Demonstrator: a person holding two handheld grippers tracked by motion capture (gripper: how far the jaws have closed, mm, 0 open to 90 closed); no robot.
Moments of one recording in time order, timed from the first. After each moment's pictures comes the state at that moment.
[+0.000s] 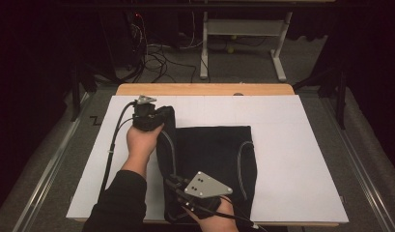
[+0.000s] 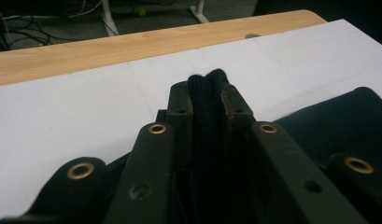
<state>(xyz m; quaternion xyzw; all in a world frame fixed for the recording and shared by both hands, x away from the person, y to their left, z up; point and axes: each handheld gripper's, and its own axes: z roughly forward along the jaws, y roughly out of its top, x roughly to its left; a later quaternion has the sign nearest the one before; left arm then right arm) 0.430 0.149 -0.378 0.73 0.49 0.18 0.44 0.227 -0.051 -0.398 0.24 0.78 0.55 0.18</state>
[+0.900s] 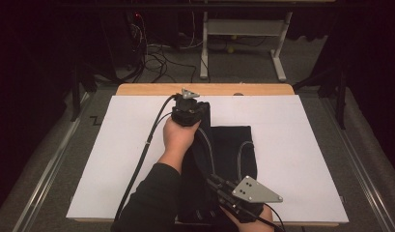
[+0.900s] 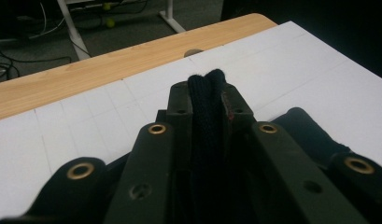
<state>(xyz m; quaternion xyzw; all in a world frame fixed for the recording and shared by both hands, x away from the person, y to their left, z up) 0.437 0.047 -0.360 0.76 0.44 0.19 0.43 0.219 -0.138 -0.404 0.29 0.76 0.54 0.22</state>
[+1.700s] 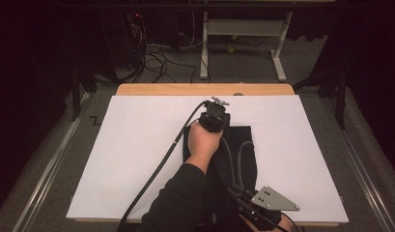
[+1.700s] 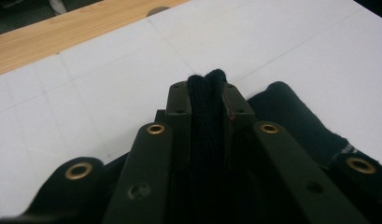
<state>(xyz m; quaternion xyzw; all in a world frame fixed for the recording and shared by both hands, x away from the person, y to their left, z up) 0.447 -0.033 -0.395 0.81 0.44 0.16 0.36 0.210 -0.185 -0.441 0.34 0.77 0.49 0.22</state>
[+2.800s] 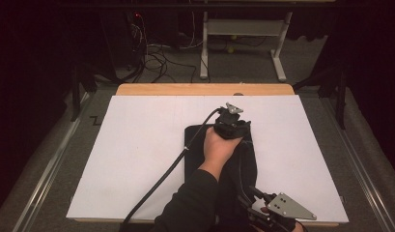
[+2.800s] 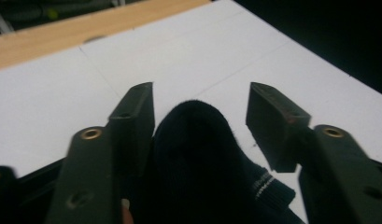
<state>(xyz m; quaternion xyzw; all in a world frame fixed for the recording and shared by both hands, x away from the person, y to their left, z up) 0.433 -0.061 -0.403 0.79 0.39 0.14 0.45 0.199 -0.217 -0.451 0.36 0.76 0.50 0.23</state>
